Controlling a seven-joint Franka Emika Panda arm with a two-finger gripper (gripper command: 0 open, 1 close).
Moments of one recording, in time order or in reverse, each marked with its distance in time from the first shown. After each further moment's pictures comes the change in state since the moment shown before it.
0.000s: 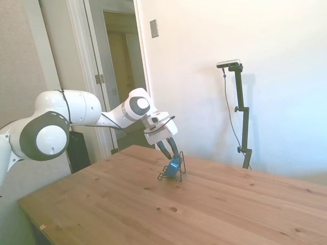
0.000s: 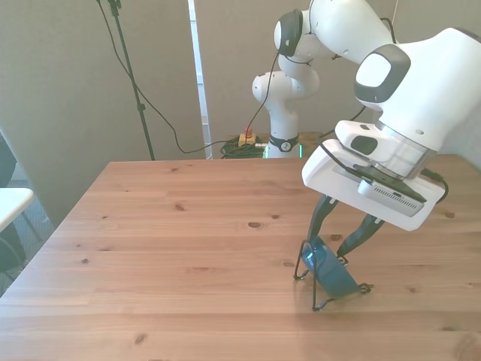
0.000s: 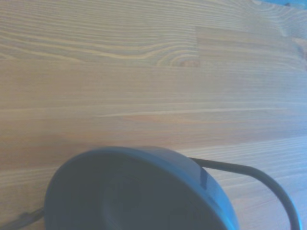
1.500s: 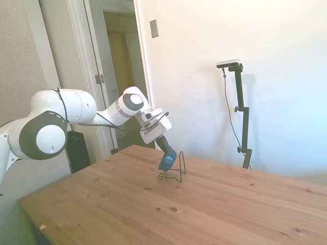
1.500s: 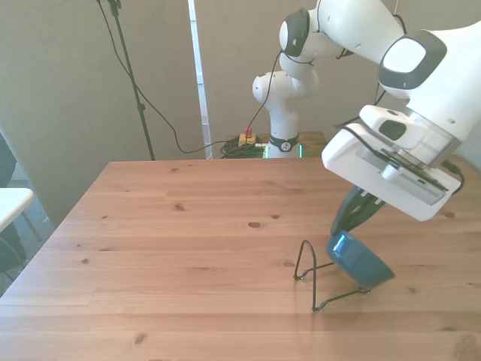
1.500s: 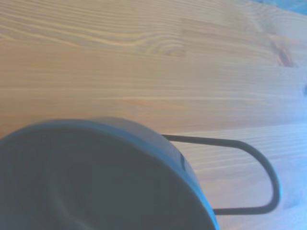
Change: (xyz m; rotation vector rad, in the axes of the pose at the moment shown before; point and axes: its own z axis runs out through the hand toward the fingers) arm -0.030 -0.015 -0.034 -0.043 0.053 -0.039
